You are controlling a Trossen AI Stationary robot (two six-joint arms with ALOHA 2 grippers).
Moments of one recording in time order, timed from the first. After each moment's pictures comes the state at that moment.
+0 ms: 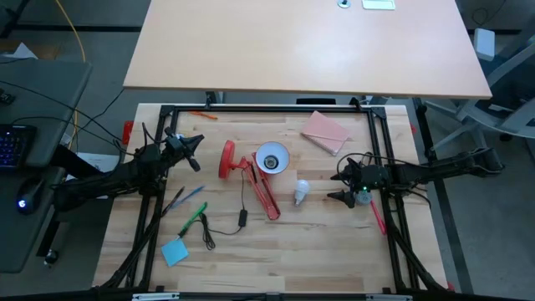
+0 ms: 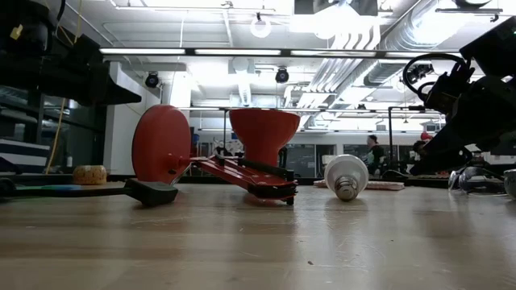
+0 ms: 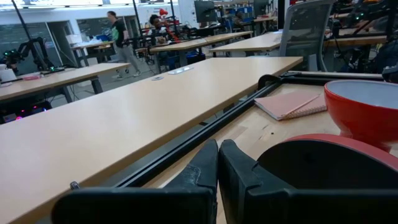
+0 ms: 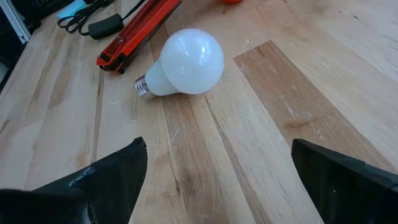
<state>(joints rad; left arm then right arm) 0.34 0.12 0.02 0.07 -0.41 0.13 0.07 0.59 0.01 0.02 0.09 0.47</state>
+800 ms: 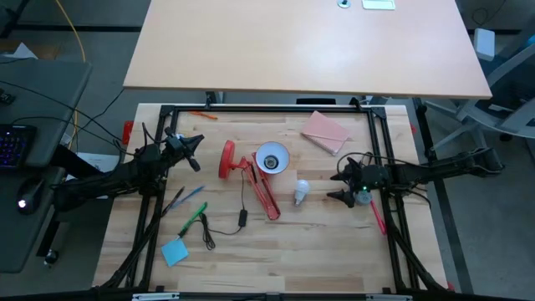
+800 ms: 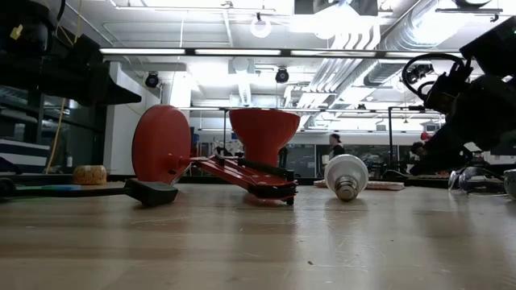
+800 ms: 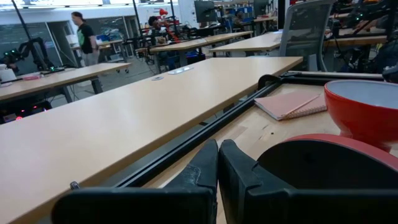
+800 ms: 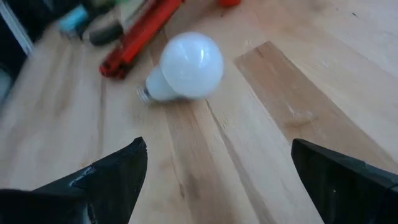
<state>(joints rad) 0.34 0.12 0.02 0.07 -0.41 0.13 0.07 0.59 0.01 0.05 0.09 0.55</state>
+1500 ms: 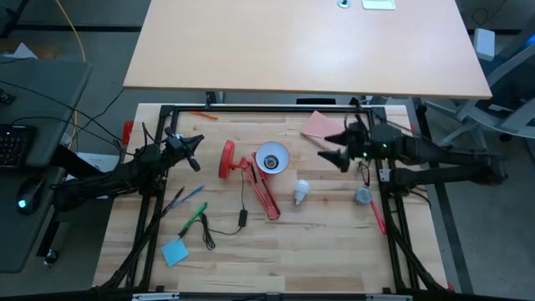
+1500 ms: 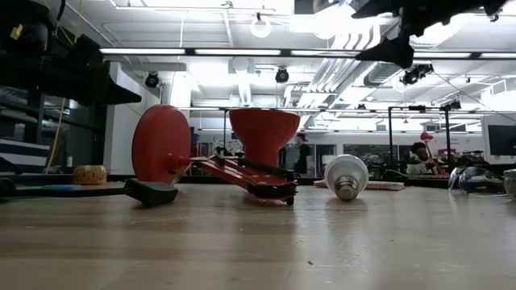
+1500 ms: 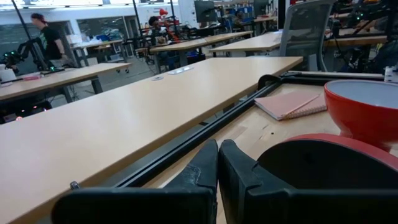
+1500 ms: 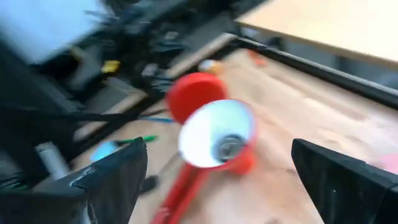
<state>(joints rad) 0.34 0.12 0.02 0.07 -0.41 0.13 -0.17 0.79 0.72 -0.27 0.10 0.47</state>
